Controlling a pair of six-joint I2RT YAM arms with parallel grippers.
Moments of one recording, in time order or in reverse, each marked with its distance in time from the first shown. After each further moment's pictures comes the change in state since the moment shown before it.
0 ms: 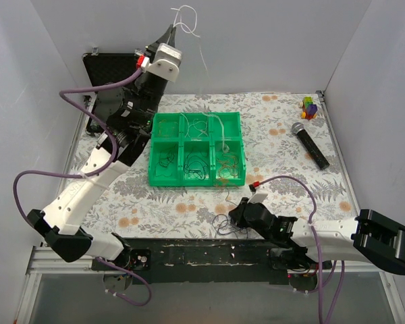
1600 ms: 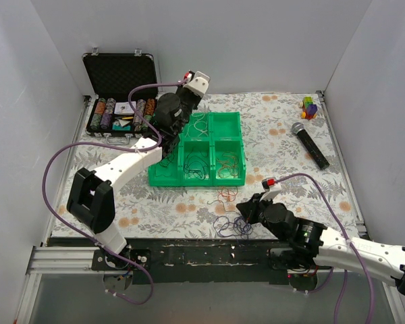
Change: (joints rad) left arm 0.111 0.277 -0.352 0.174 -0.049 -0.233; right arm 0.001 -0.544 0.026 -0.327 0.031 -0.204
